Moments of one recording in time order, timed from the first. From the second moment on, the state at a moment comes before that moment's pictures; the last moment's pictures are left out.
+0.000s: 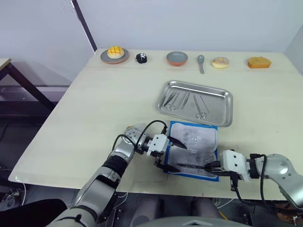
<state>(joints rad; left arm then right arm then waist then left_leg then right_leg) -0.55 0.31 -0.40 0.70 -0.17 -0.49 -1.56 0.11 -0.89 0.18 -0.38 0.17 0.19 1.04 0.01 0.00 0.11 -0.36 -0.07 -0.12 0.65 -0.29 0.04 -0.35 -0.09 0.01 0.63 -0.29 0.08</state>
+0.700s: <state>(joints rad) -0.56 0.30 -0.40 0.71 -0.17 -0.50 -1.57 0.13 -0.94 0.10 -0.57 0.22 0.41 1.02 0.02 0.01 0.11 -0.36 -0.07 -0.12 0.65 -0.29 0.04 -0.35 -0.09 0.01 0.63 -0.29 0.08</state>
